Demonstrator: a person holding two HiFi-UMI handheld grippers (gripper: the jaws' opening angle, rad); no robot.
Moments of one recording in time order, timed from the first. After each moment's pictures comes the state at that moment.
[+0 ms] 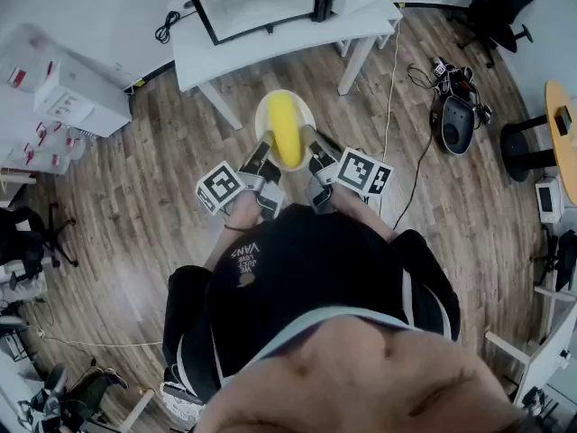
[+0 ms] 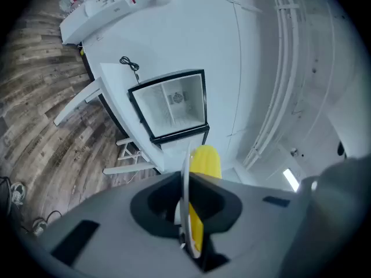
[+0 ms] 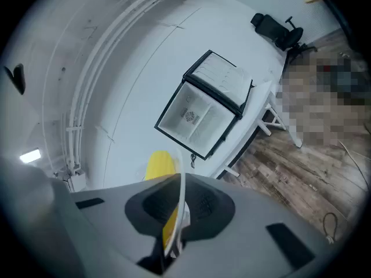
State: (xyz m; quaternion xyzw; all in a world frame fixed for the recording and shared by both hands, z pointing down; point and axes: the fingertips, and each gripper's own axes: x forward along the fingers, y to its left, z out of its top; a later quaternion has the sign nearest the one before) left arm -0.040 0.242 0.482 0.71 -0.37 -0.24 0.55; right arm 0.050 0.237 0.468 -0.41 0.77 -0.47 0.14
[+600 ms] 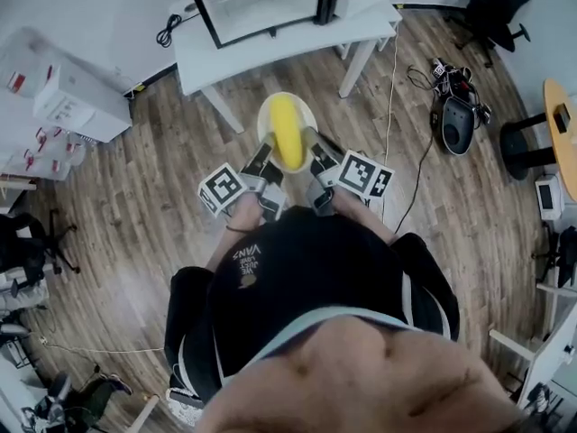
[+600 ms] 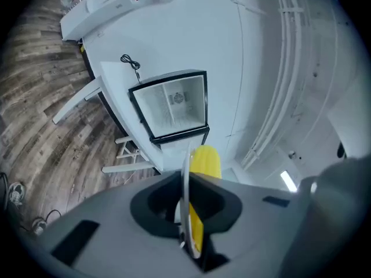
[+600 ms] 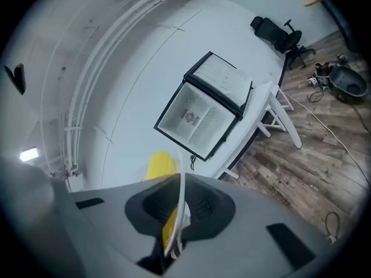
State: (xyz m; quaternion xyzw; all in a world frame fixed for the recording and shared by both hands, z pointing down) left arm -0.054 0.239 0.486 0.71 -0.35 -0.24 0.55; right arm 0.036 0.237 0.470 -0.42 0.77 -0.46 0.15
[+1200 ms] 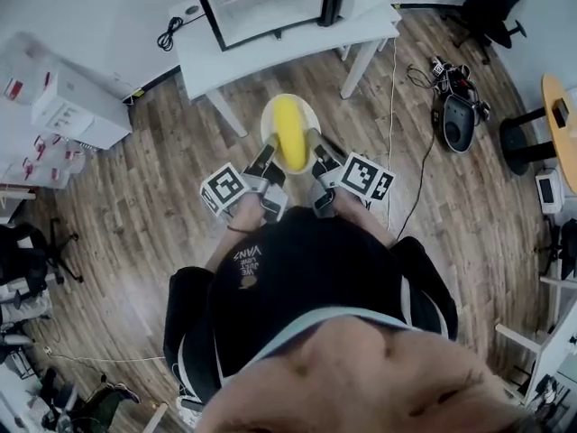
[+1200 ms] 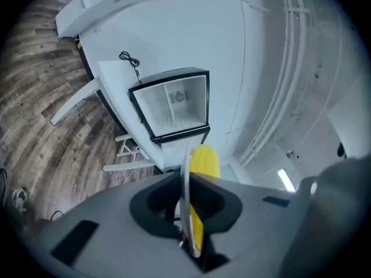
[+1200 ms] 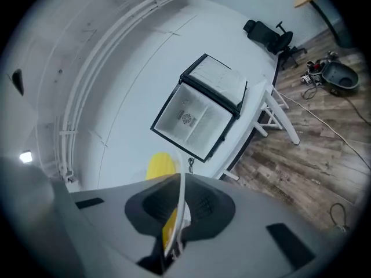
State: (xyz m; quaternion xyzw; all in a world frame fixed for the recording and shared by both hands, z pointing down) left arm -0.083 0.229 0.492 0.72 -0.33 -0.23 0.56; right arm 0.007 0.230 0.479 -0.44 0.75 -0.47 0.17
